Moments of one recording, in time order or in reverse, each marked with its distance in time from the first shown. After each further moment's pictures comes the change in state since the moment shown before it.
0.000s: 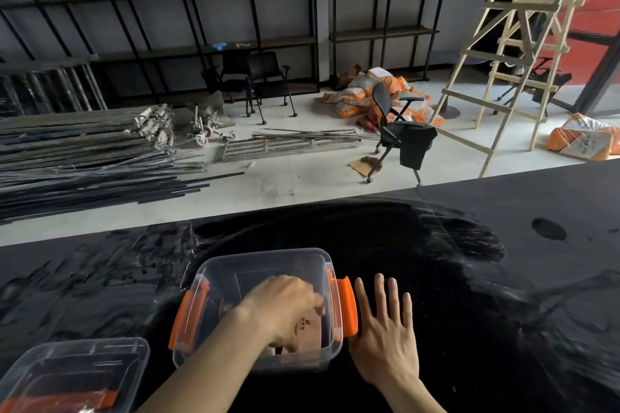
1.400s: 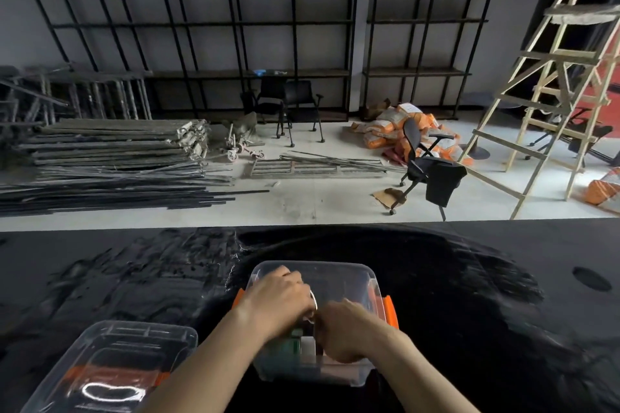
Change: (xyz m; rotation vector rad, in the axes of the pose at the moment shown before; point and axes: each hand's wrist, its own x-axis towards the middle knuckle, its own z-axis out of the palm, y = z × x) left_hand -0.051 -0.057 0.014 0.288 0.304 -0.048; right_hand 0.011 -0.130 -0.122 0.034 -0.518 -0.452
